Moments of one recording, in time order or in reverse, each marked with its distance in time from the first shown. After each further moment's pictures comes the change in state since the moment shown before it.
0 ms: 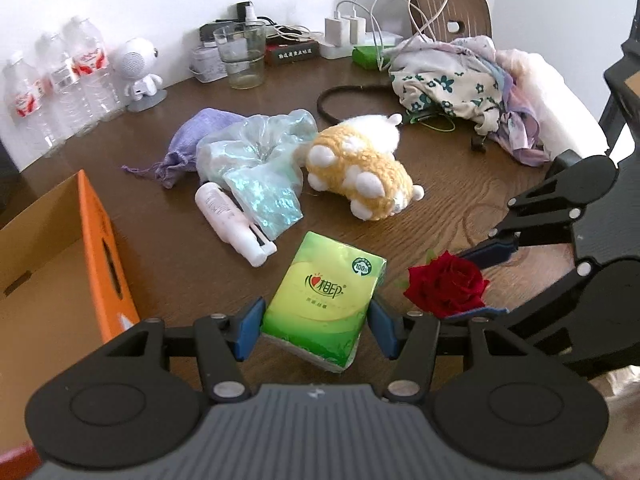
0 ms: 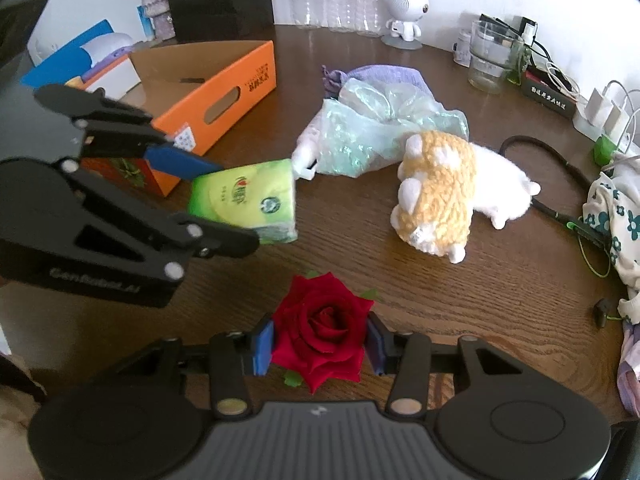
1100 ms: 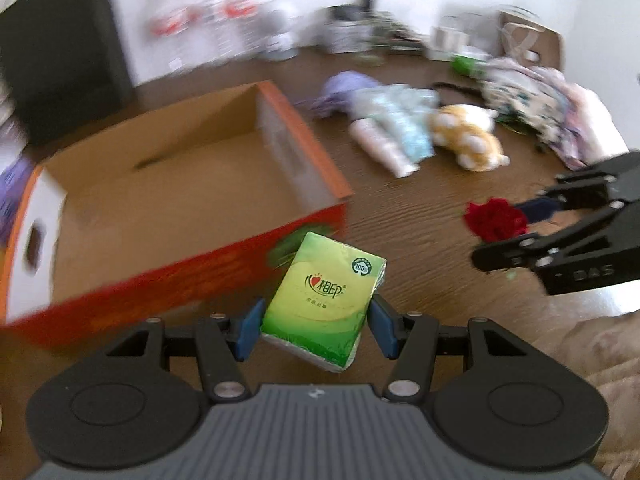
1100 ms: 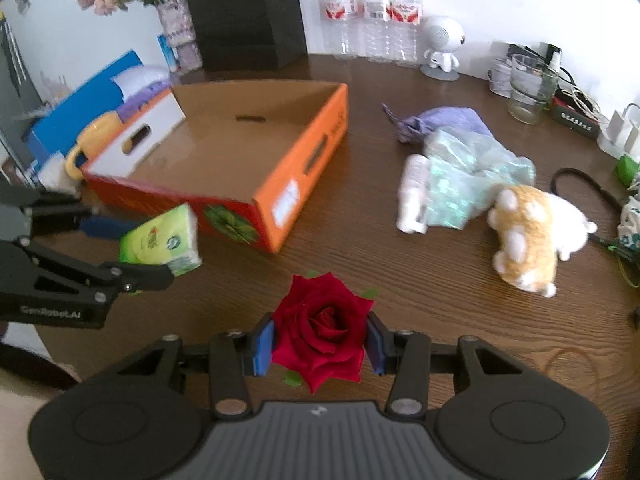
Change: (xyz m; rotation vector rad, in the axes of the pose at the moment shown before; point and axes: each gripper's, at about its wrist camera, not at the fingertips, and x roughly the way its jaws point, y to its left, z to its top) left arm -0.107 0.107 -0.098 -0.253 0.041 0.118; right arm -0.024 0.100 0.038 0.079 -0.059 0.042
